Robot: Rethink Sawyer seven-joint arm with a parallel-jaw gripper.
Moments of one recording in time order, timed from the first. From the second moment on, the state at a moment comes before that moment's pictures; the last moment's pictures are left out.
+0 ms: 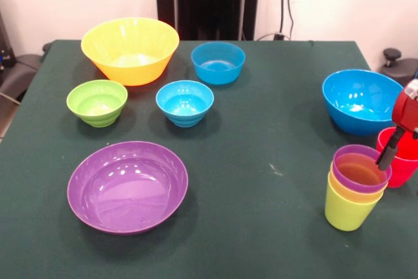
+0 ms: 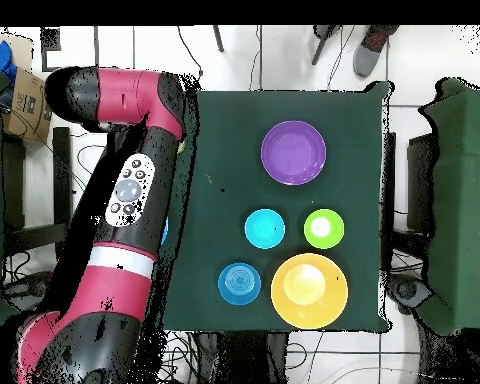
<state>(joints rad) 0.26 0.02 -0.73 0.62 0.66 1.00 2.53</state>
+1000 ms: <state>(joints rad) 0.25 0.11 -0.80 0.59 0.65 1.00 2.53</state>
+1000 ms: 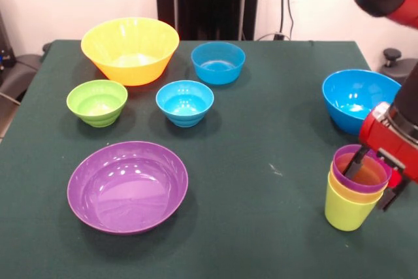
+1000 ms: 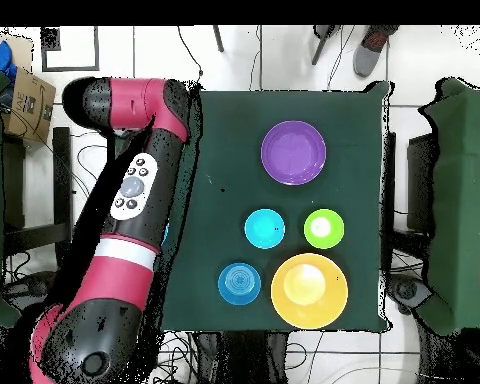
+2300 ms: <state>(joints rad) 0.26 0.18 -0.84 0.58 0.65 1.00 2.53</state>
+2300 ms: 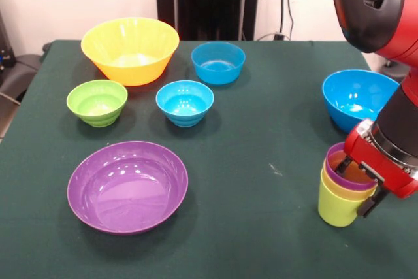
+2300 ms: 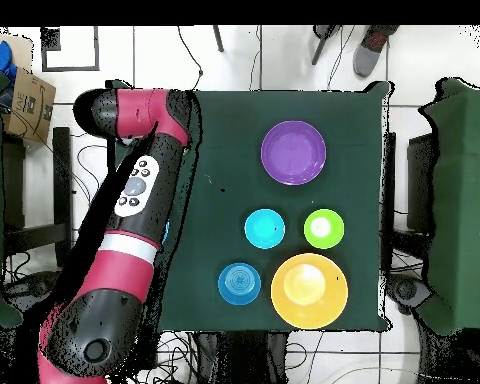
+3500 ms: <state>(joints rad) 0.27 0.18 -0.89 0.64 0.65 0.99 2.54</state>
